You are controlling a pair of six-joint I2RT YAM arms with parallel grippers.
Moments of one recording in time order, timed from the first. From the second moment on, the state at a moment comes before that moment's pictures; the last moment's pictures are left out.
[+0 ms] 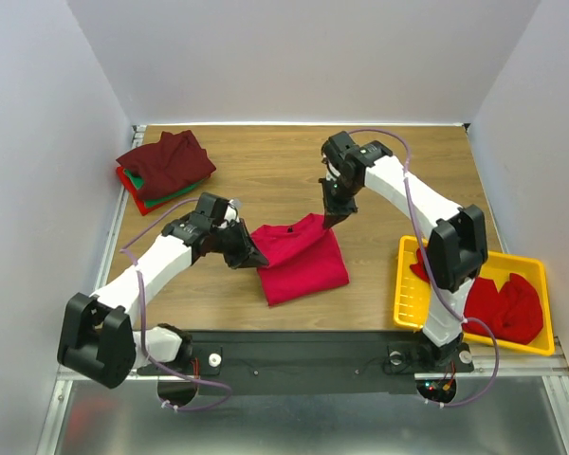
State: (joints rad) left arm -0.43 1.21 0.81 -0.57 0.51 -0.85; right arm 0.54 1.87 1.72 -1.14 -0.16 0.46
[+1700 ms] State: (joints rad) left arm -0.27 1.56 1.16 -0.47 0.30 -0.58; right arm 0.41 1.89 1.92 -1.09 -0.06 0.37
